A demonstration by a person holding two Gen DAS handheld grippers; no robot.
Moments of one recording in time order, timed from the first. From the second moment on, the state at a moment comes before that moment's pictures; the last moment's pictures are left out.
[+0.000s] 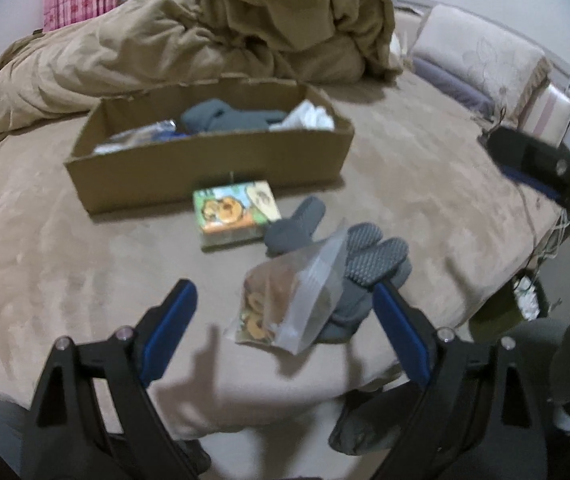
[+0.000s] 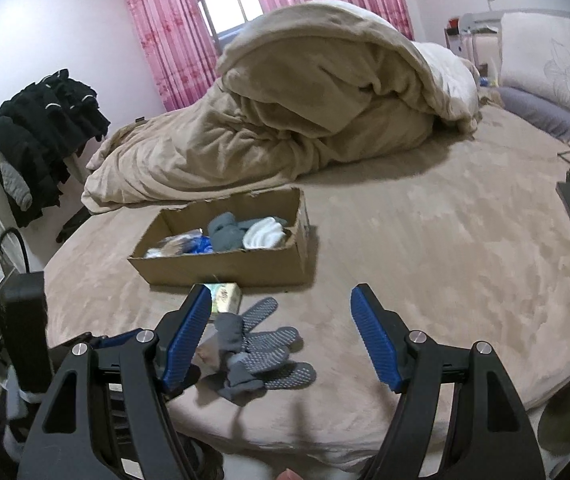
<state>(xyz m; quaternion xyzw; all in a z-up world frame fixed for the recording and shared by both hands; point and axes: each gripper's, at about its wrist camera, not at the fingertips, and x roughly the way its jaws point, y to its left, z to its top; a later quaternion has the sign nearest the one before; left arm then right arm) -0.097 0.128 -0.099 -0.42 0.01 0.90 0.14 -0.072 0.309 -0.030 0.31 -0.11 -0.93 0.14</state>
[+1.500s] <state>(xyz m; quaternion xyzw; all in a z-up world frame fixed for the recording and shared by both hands) -0.086 0.042 -0.096 -0.41 -0.04 0.91 0.12 -0.099 0.212 -0.111 0.43 0.00 -0.89 0.14</state>
